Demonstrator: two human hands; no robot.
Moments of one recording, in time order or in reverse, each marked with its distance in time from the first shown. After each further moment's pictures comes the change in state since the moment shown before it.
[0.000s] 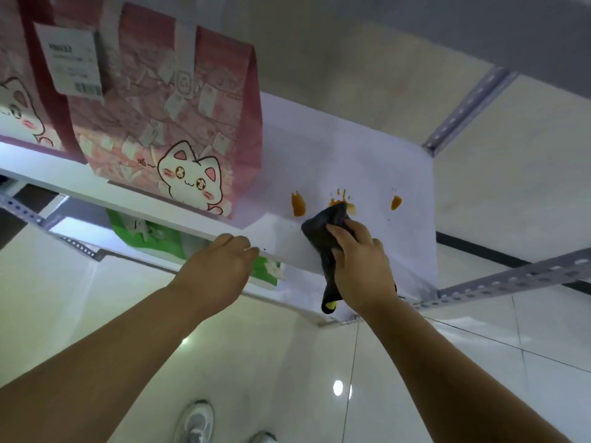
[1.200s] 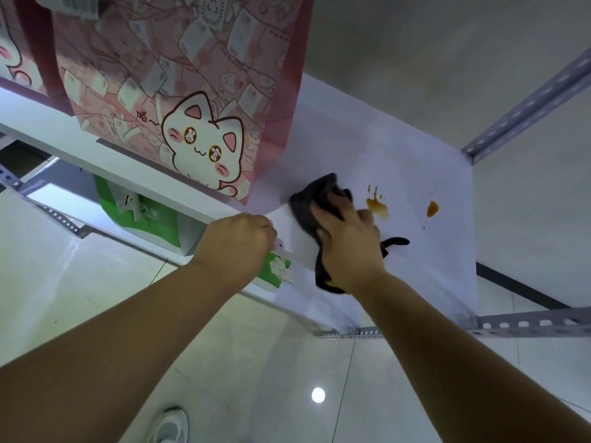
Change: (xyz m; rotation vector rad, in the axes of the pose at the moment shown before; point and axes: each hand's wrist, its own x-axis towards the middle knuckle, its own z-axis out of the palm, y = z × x) left_hand 0.044 -0.015 0.043 0.028 0.205 -0.070; right_hand 0.063 -0.015 0.062 -0.107 0.045 -0.220
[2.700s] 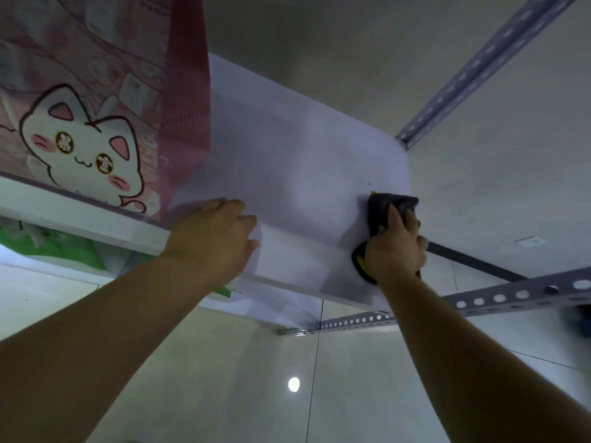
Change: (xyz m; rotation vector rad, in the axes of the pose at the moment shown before) left_hand 0.054 0.035 -0.002 -0.078 -0.095 -0.008; right_hand -0.016 0.128 -0.024 0.018 0.103 0.881
